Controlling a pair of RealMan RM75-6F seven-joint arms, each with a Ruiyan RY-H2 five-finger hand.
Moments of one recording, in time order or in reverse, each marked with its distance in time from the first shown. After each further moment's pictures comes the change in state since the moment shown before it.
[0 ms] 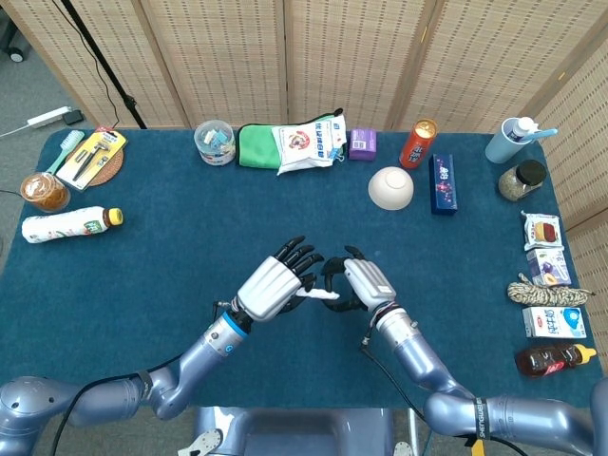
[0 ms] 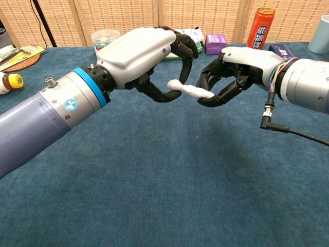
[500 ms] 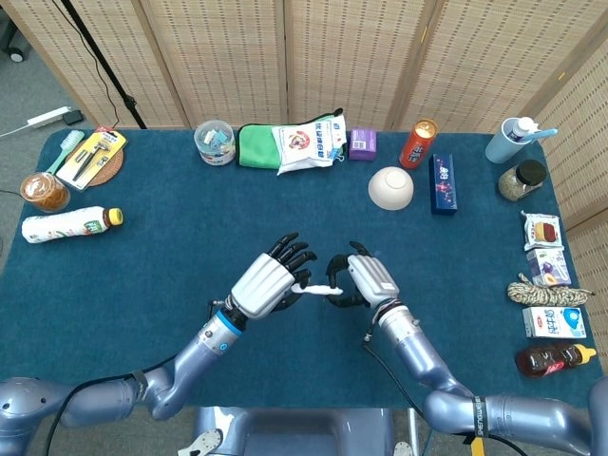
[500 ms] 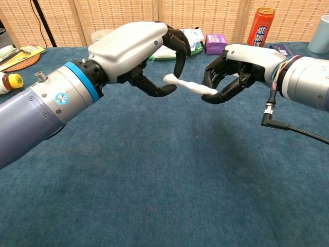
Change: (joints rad) left arm 0.015 0.031 -0.005 -0.038 -0.012 0.010 -0.016; right arm -0.001 -0.007 0.002 0.023 0.003 0.024 -0.025
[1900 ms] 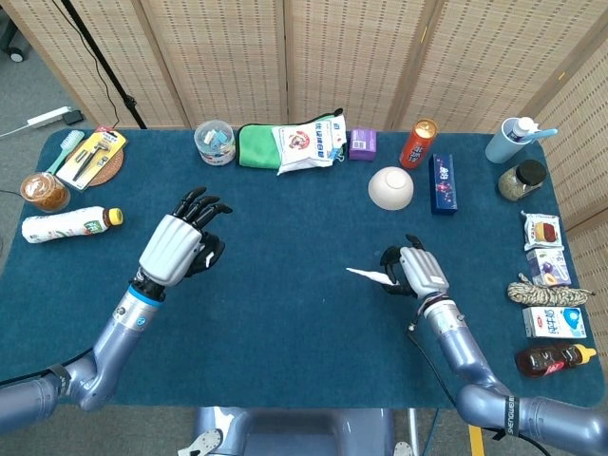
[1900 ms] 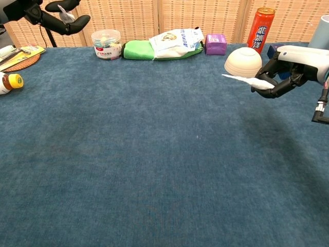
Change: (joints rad) left arm 0.135 0.342 -0.024 -0.136 -0.013 0.119 -0.163; right arm -0.092 0.102 -0.030 0.096 -0.020 -0.007 0.044
